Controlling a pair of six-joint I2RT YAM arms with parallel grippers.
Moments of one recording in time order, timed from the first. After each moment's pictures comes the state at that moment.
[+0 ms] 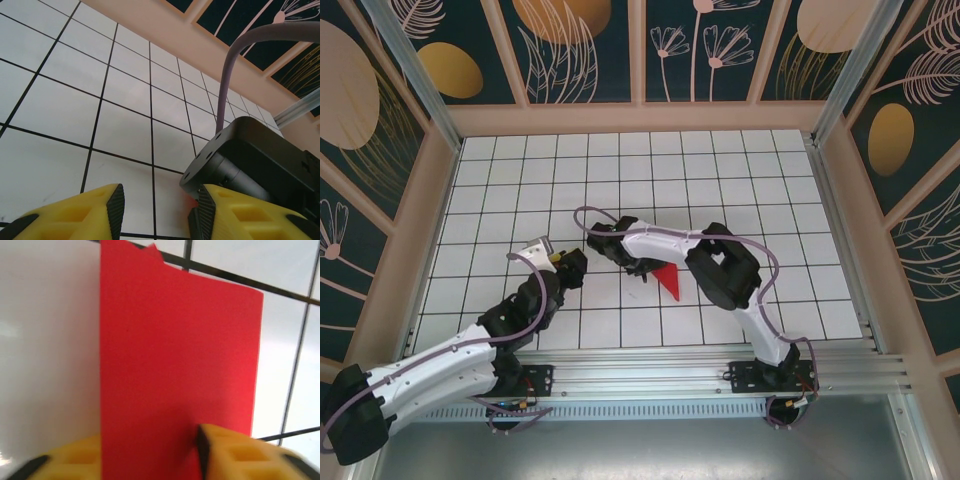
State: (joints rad) left arm -0.88 0.74 0.31 0.09 -0.58 -0.85; right arm 0.98 2.21 1.65 -1.10 0.48 0.75
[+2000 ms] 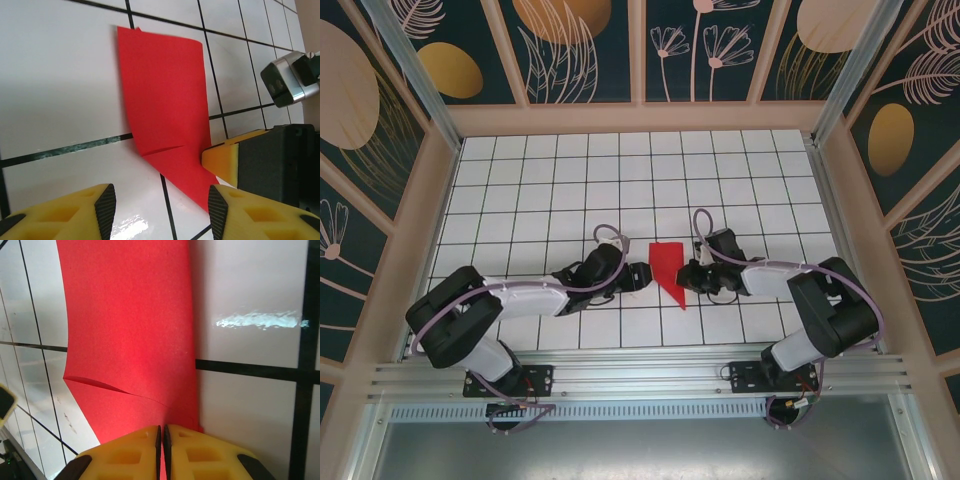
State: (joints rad) left arm -0.88 1.55 0.60 0.28 0.08 -0.93; right arm 0.48 1.50 0.50 0.02 -0.49 0.71
